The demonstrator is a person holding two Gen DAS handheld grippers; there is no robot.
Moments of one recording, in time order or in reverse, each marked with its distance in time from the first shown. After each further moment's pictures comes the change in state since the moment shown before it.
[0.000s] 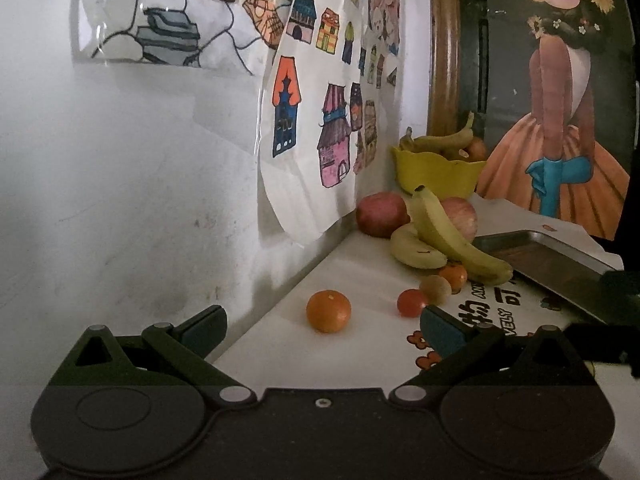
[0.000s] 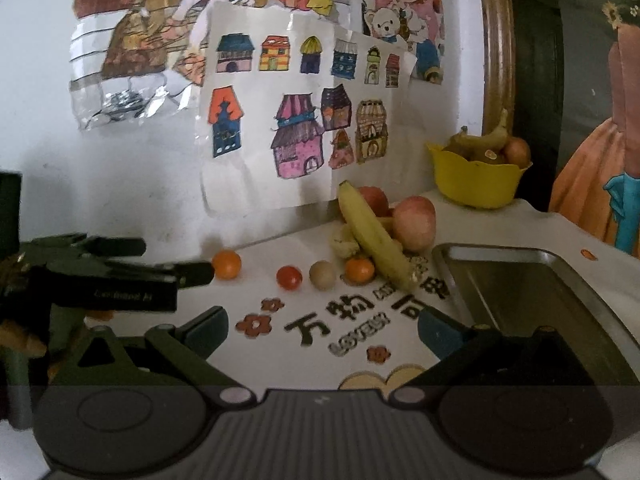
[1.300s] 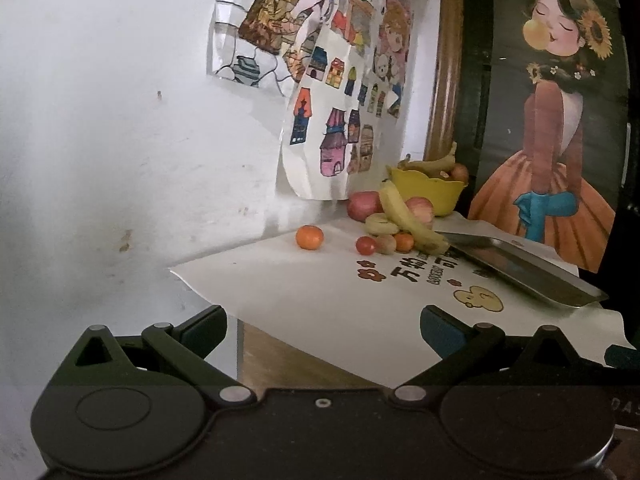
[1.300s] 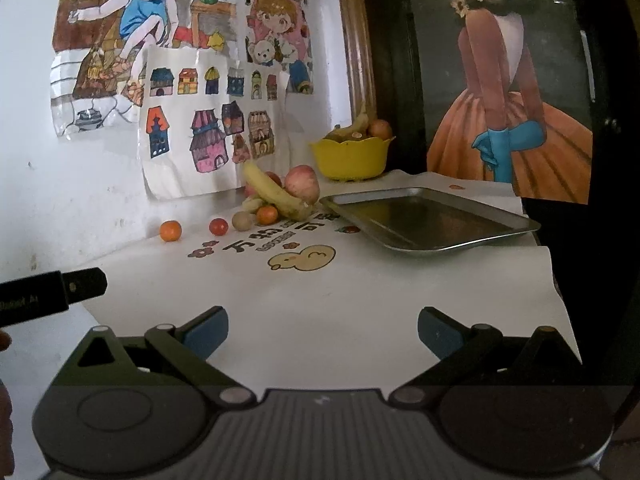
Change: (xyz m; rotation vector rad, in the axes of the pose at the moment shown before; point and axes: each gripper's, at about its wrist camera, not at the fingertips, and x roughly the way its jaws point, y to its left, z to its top) left arm -0.140 -0.039 -0.090 -0.121 -0.106 0.050; right arm -0.110 0.029 -0.121 0.220 -0.112 -0.297
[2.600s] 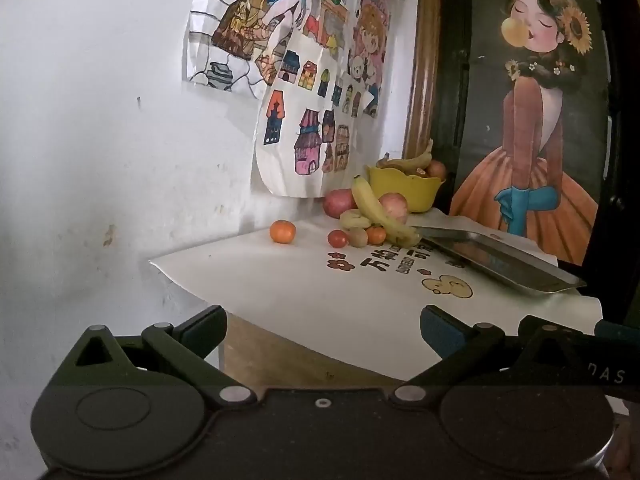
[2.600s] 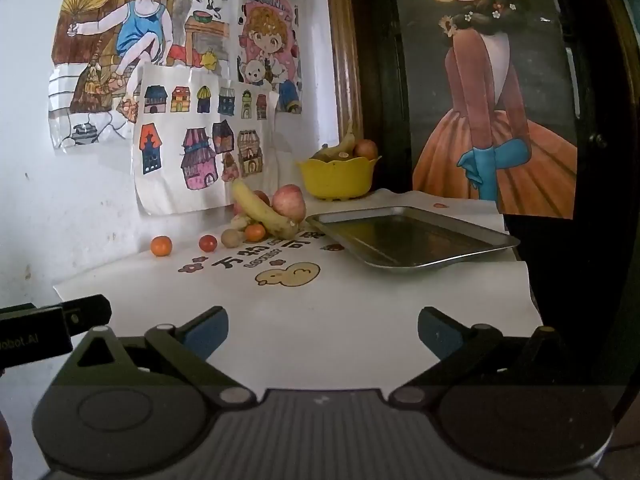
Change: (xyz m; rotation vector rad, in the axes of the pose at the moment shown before) left arm -0.020 -0.023 -0.009 0.020 -0.009 -0.039; right arm -0.011 -0.003 -0.003 -0.007 -0.067 -0.047
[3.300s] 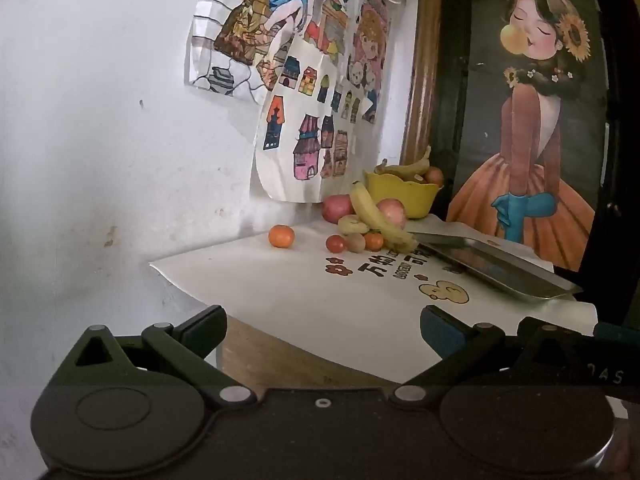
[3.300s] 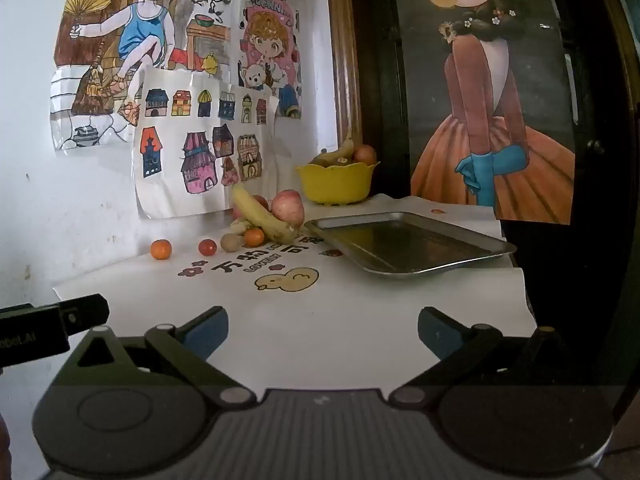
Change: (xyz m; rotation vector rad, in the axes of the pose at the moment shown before) left arm -0.004 0.002 -0.001 -0.006 -0.018 -0.012; right arm -0.002 -0.001 0.001 -0.002 -0.016 0.002
